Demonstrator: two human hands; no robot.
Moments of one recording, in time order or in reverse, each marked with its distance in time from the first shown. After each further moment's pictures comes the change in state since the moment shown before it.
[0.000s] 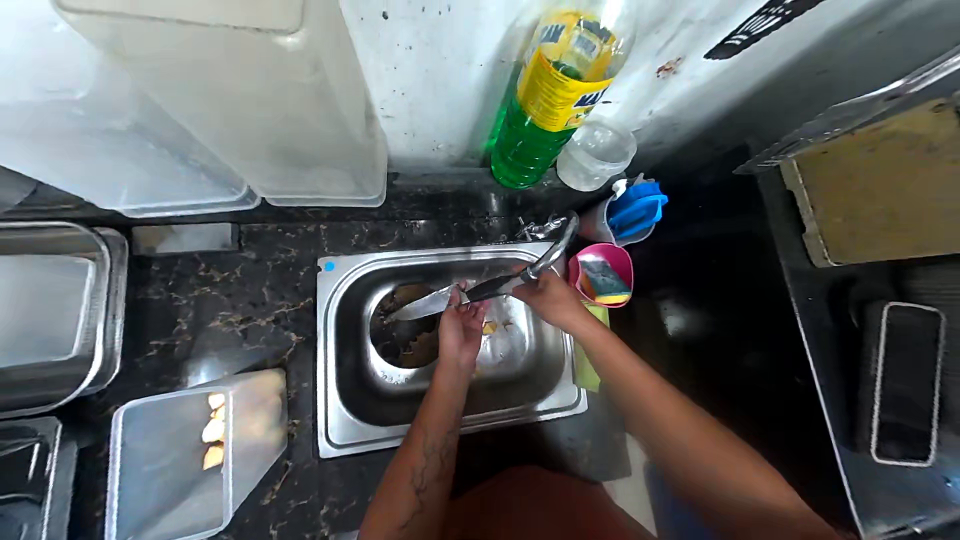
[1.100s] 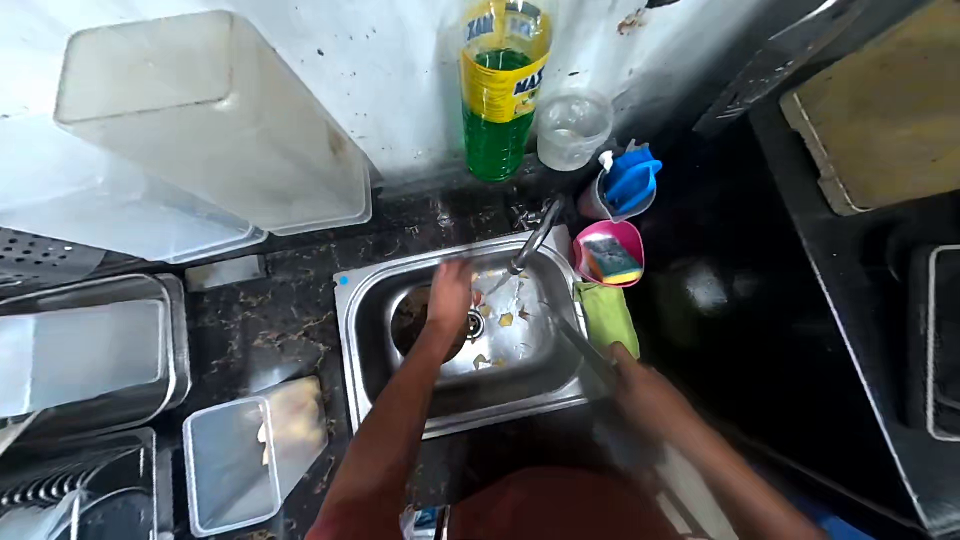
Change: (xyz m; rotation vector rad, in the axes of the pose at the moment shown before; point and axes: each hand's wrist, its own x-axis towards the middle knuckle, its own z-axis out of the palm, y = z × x) left_hand 0.047 0.049 0.004 2.283 -0.385 1.000; right_hand -0.158 0.098 -0.030 -0.423 -0.075 0.354
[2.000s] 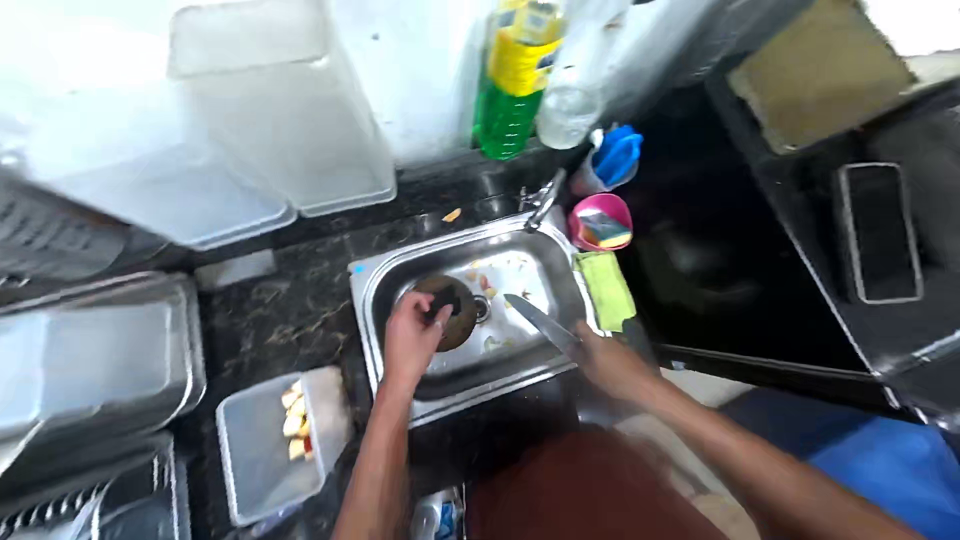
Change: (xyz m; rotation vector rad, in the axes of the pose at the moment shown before) left_hand -0.136 -0.017 -0.149 -0.539 -0.007 -0.297; right_hand -0.043 -0.073 0.055 -0.025 -0.003 -0.035
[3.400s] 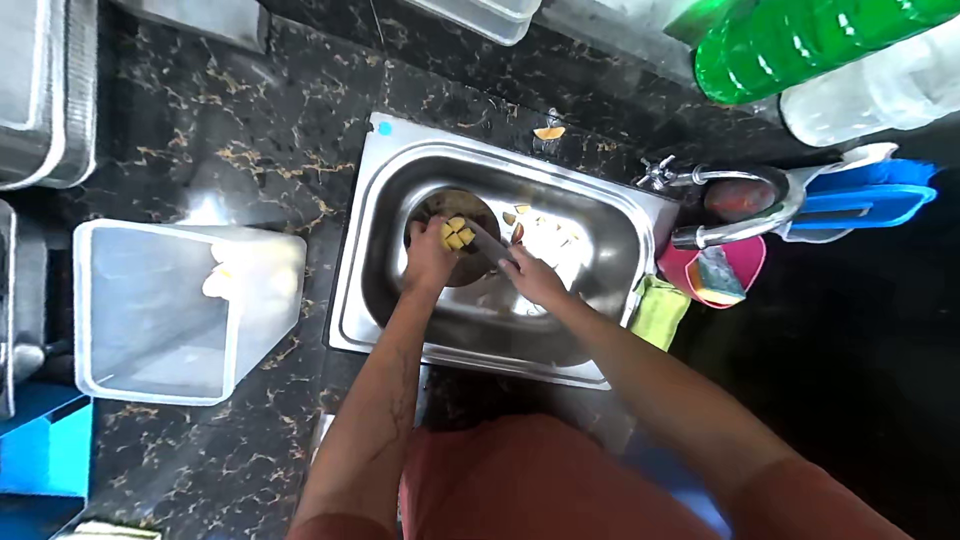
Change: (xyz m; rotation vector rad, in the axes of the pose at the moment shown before) left_hand 0.059 -0.138 0.121 -0.004 0.041 -0.634; right_hand 0.257 -0.068 0.080 -0.259 -0.185 -0.355
